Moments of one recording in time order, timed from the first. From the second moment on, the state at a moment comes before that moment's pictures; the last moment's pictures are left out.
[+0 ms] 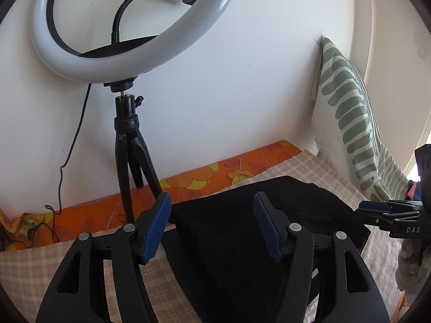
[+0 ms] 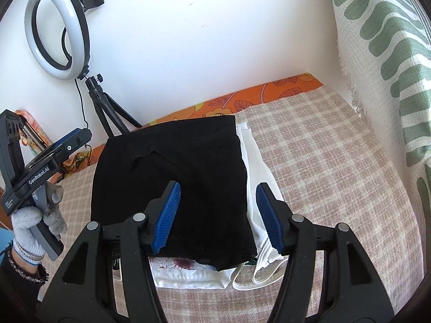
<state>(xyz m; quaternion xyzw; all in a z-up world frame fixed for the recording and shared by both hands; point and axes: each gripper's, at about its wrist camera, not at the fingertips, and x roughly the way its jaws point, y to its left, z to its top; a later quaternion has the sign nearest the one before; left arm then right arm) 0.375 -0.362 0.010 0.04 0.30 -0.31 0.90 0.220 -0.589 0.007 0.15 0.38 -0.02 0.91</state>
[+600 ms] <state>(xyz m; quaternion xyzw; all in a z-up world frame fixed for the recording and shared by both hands) 0.292 -0.288 0.061 0.02 0.28 -0.31 0.91 0.140 -0.530 0.070 0.12 0.34 -0.04 0.93</state>
